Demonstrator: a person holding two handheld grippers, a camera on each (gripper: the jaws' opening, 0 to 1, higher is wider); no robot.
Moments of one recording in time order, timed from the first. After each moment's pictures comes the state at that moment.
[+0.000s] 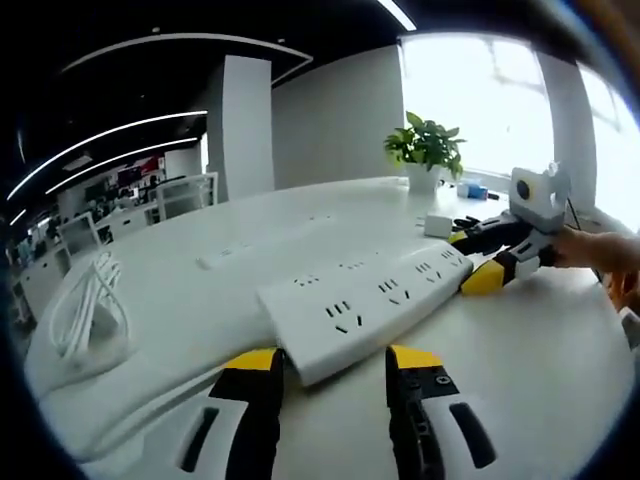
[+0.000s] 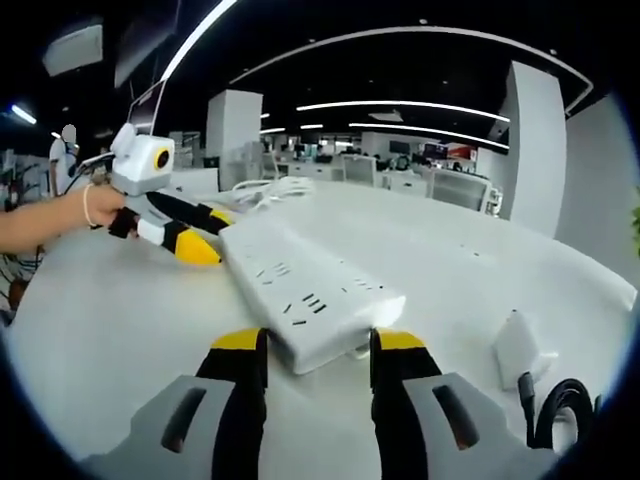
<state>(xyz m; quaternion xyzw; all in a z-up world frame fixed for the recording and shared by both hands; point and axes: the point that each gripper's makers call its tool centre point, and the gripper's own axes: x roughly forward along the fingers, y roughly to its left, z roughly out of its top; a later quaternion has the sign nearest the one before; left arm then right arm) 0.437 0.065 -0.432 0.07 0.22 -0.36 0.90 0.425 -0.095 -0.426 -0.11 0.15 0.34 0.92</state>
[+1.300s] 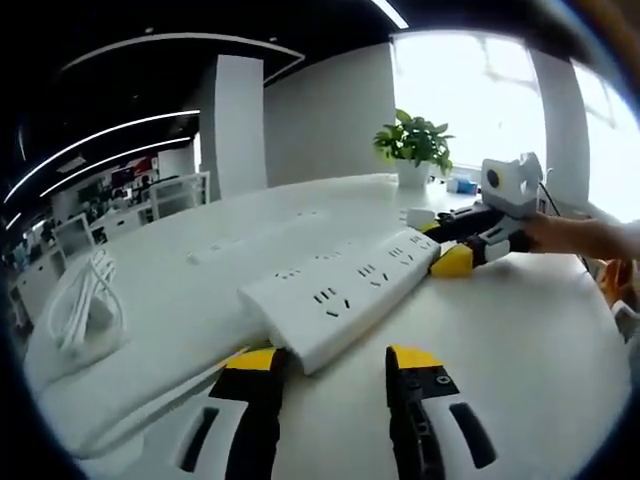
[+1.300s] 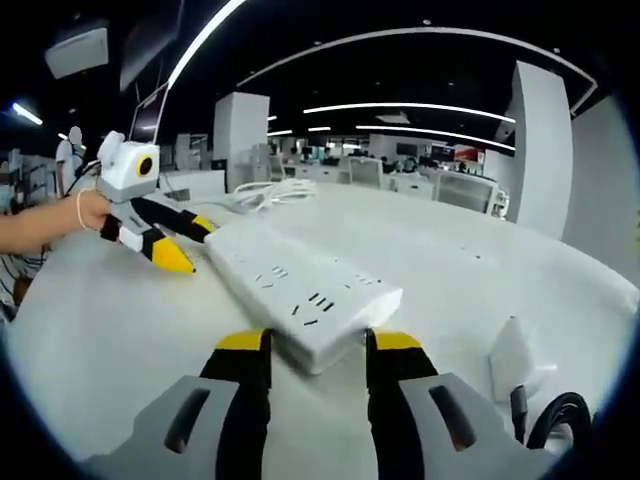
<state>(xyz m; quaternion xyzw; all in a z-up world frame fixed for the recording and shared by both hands) 0.414 0.061 -0.435 0.08 0.22 -0.38 0.90 0.431 -0.102 -0.425 -0.11 0.14 0.36 0.92</state>
